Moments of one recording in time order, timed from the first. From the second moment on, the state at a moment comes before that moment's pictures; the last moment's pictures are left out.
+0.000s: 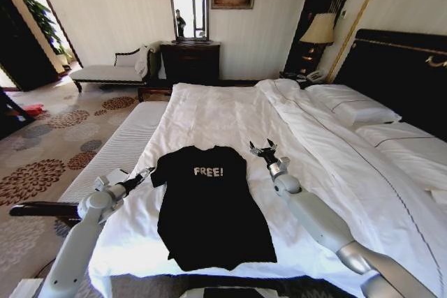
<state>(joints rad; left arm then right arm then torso) 1.03 -1.07 -0.64 -1.54 -1.39 0.64 -0.15 -0.66 1.00 -0.04 1.31 0.66 0.22 0.12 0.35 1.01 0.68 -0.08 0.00</state>
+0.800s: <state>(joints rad) 1.04 -1.11 -0.62 -1.61 -1.35 0.59 -0.07 -0.67 0.99 -0.04 1.32 0.65 0.22 0.13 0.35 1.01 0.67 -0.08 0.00</state>
